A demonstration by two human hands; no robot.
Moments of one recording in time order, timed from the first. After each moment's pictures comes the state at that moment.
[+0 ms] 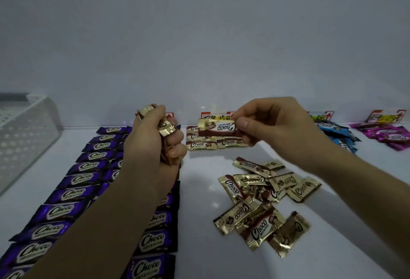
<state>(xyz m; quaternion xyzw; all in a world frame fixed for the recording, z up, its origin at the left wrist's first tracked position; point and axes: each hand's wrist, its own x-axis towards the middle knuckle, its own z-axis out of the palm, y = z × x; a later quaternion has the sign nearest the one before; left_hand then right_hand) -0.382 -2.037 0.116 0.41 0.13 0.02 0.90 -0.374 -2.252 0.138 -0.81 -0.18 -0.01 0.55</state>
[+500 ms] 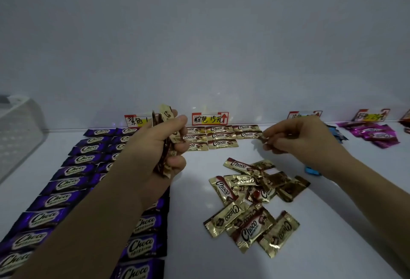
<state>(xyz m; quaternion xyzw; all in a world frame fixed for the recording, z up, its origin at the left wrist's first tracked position) -0.387 -2.040 0.117 0.48 0.05 -0.10 0.87 -0.358 -2.317 0.101 -0.88 -0.05 -0.05 0.48</state>
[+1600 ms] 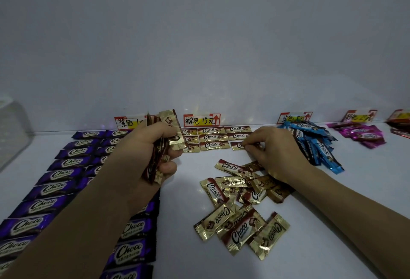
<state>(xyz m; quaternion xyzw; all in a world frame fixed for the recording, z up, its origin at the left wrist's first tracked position) -0.375 -2.037 0.104 0.52 0.07 -0.12 0.84 -0.337 -2.303 0.066 -0.96 -0.14 -0.17 0.19</state>
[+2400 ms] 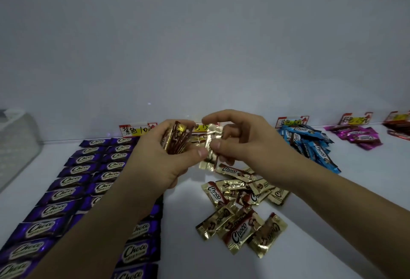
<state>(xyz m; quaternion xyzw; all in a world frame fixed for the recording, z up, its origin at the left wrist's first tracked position) -0.407 -2.053 0.124 0.72 -0.06 0.01 0.69 -0.389 -2.246 0.135 -0.77 -0.20 0.03 0.61</state>
